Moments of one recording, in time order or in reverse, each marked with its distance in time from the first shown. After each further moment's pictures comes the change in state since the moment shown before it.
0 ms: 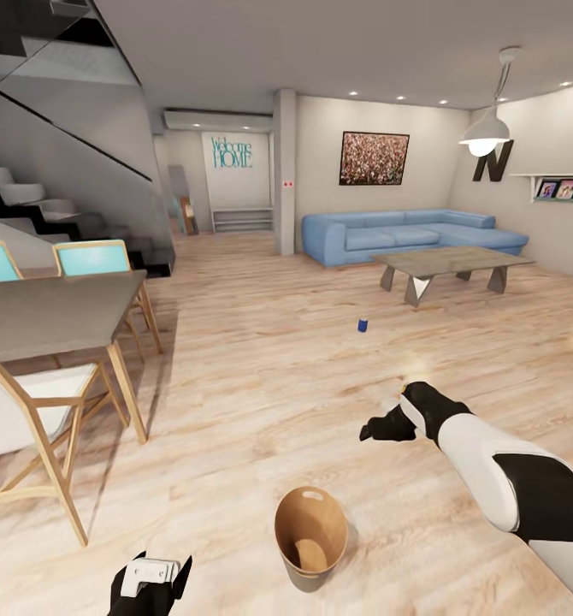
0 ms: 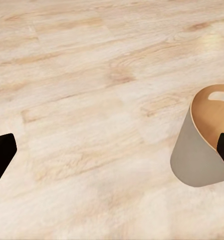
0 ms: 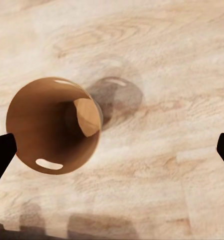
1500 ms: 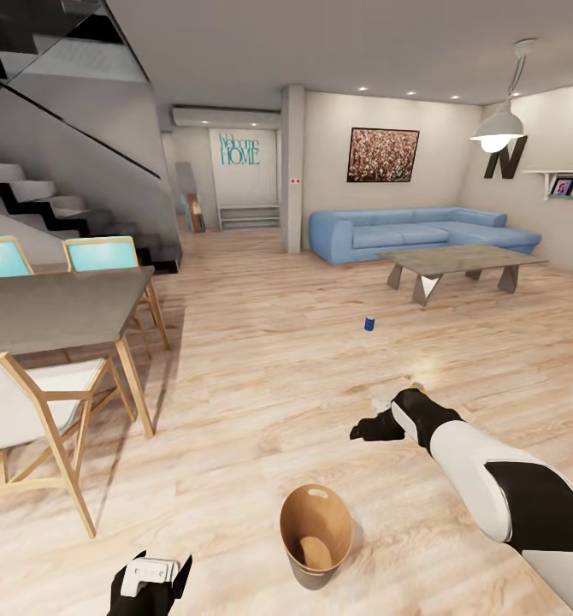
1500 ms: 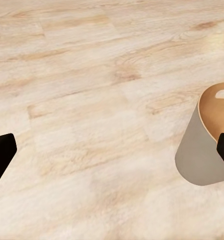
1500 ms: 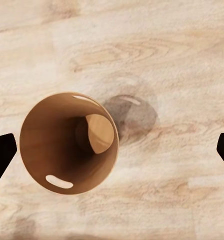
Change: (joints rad) left arm 0.000 0.001 0.000 -0.002 0.002 -0.002 -0.001; right arm 0.030 0.031 0.004 -0.010 0.003 -0.110 0.007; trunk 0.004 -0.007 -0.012
